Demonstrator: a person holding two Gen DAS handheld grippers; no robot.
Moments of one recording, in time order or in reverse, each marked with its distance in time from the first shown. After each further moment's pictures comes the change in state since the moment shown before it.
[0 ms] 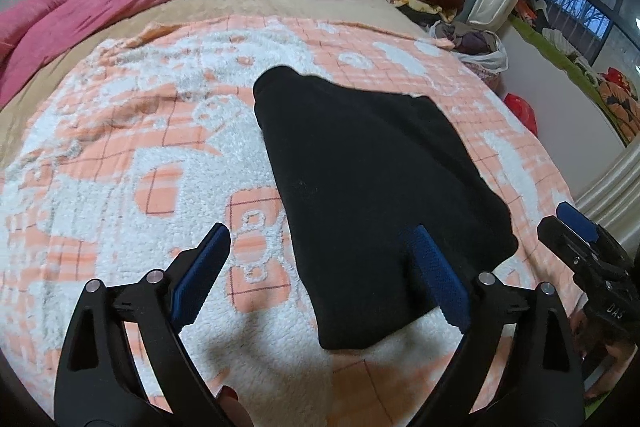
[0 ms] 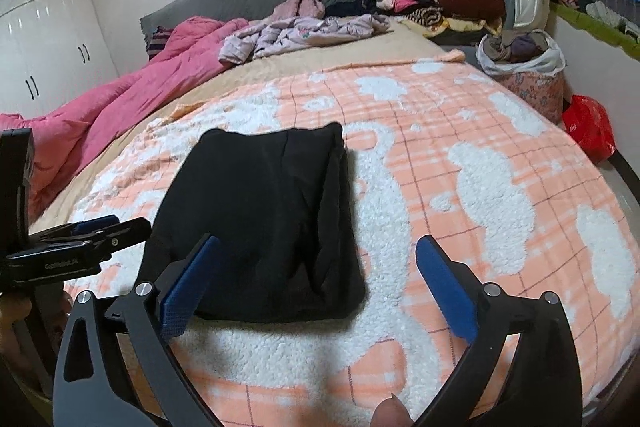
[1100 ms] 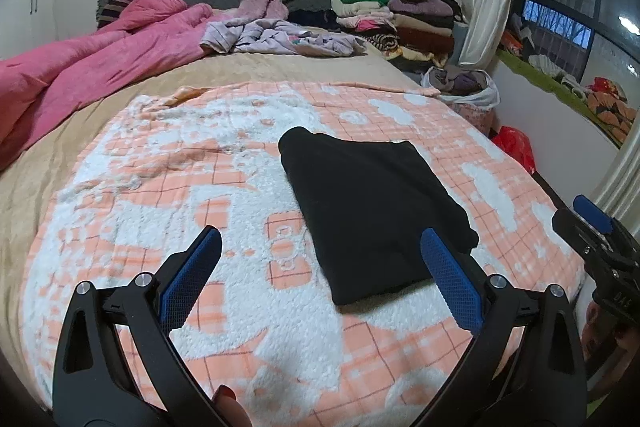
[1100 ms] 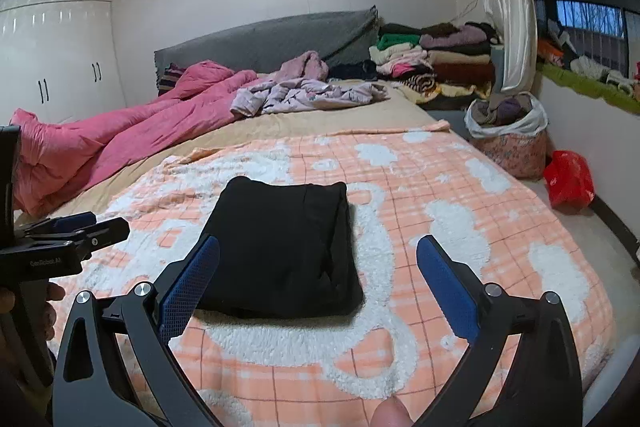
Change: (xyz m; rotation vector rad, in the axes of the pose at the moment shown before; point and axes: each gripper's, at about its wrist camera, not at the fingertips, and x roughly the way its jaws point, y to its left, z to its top) left arm -0.095 -0.002 -0.030 0.046 -0.207 0.041; right arm -0.088 0.030 -0.017 -0.080 -0.218 -0.048
